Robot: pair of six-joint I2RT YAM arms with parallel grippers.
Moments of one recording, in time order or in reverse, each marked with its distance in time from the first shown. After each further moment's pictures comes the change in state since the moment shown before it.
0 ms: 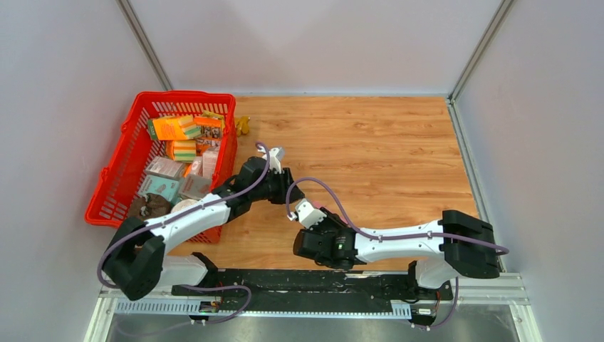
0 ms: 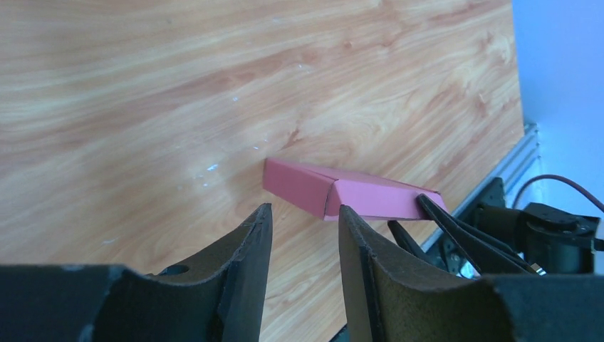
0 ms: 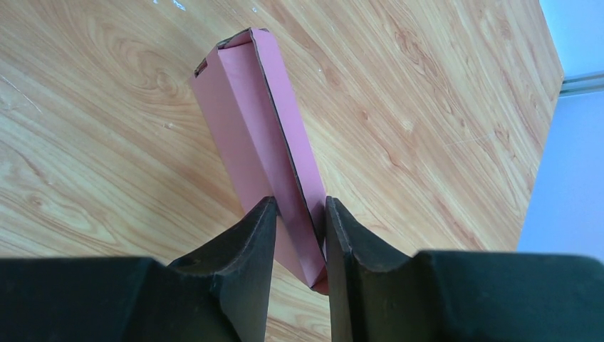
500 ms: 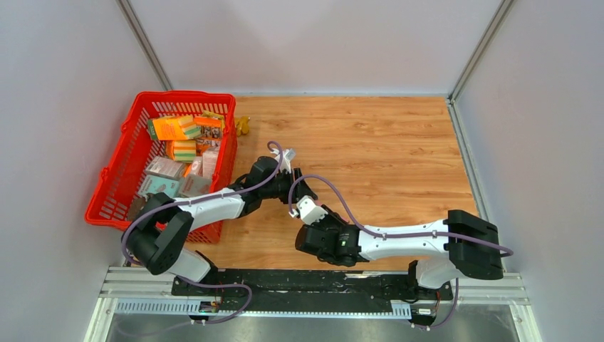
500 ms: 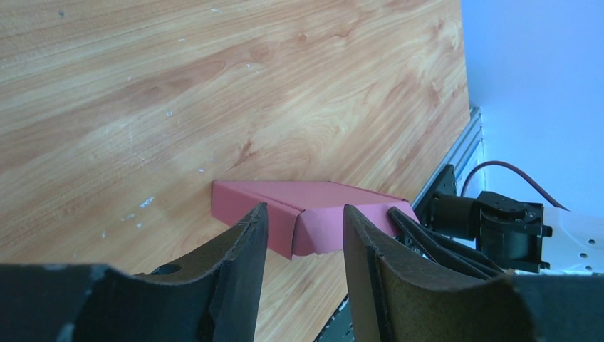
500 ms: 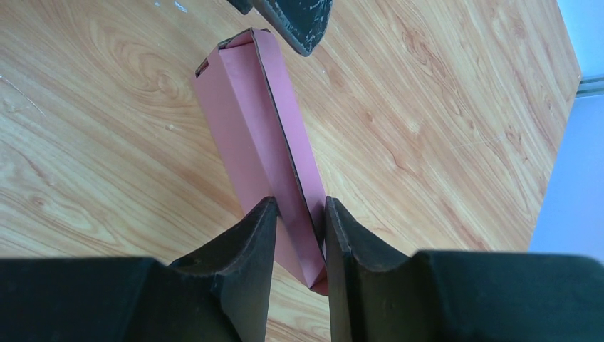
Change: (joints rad) left arm 0.006 0.235 0.000 0.267 0.192 -0.124; right arm -0.032 -0.029 -0.014 0.029 -0.043 -0.037
